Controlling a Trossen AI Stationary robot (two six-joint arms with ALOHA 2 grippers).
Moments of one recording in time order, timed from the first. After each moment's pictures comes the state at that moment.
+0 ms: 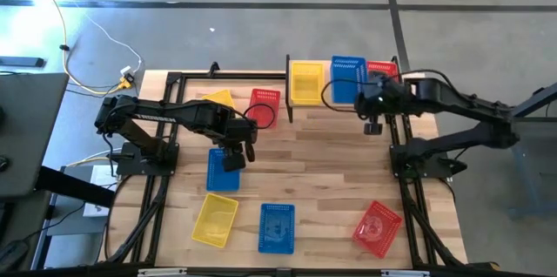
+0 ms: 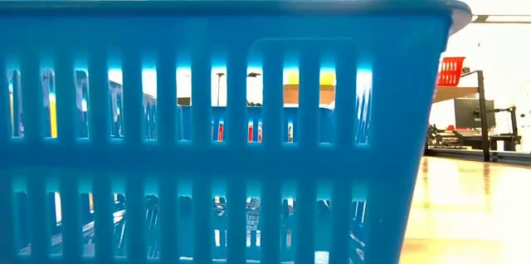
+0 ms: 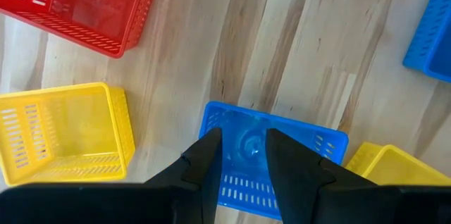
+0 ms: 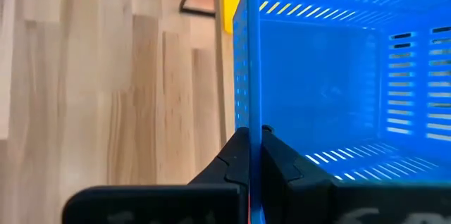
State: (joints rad) left arm 0.04 1.55 1.50 -1.33 -0.14 -0.32; right arm -0.21 1.07 1.26 -1.16 0.33 -0.39
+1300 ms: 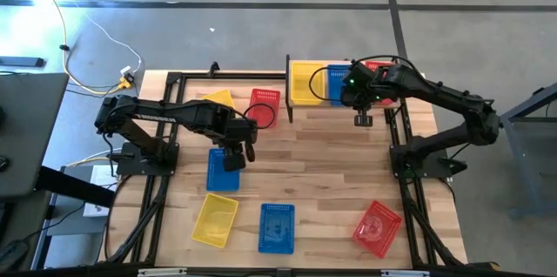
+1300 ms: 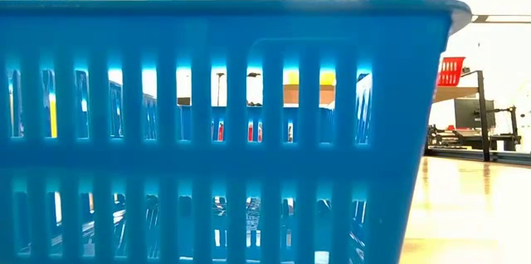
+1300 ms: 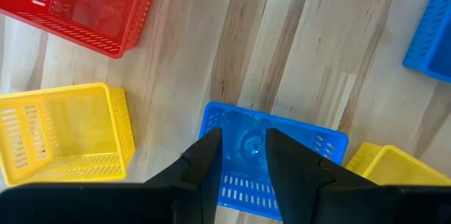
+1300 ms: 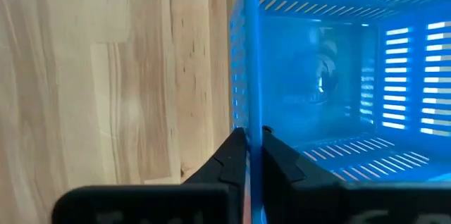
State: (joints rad) left arm 0.04 1.55 1.50 -1.33 -0.14 -0.32; right arm -0.46 1.29 1.25 -1.19 0.16 -0.50
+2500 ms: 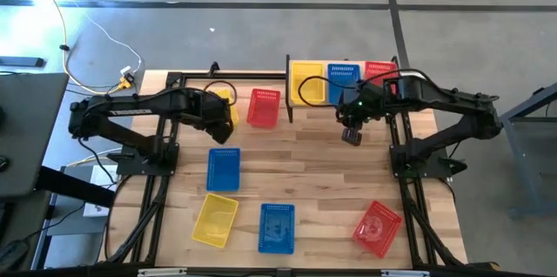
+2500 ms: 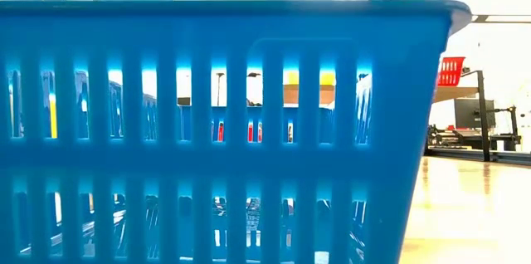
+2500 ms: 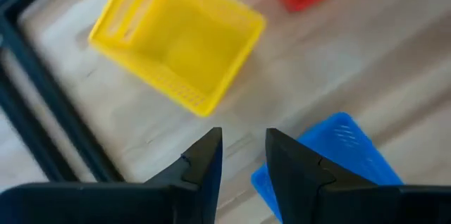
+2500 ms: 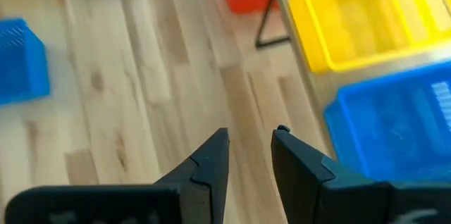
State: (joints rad) left arm 0.26 1.26 1.16 -1.31 -0.31 -0.80; right arm -0.08 1.29 1.49 -1.21 0.15 0.12
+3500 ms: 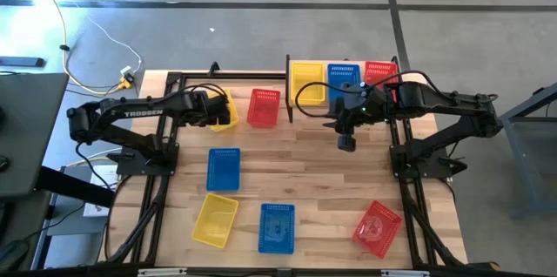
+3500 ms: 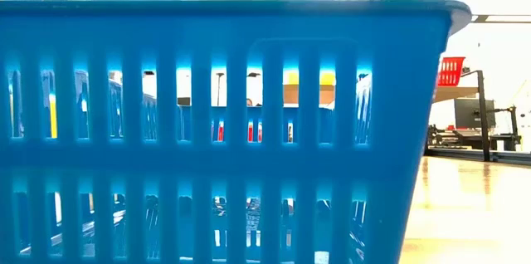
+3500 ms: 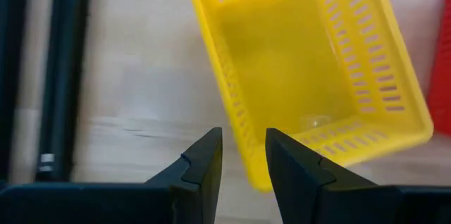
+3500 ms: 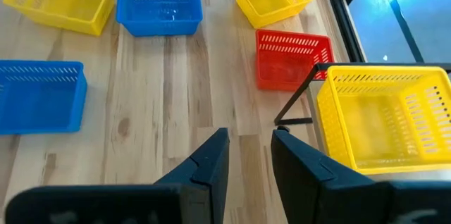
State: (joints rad) left arm 0.50 1.26 0.80 -0.98 -0.37 -1.25; right arm 0.00 1.29 1.49 -1.00 0.15 -0.05
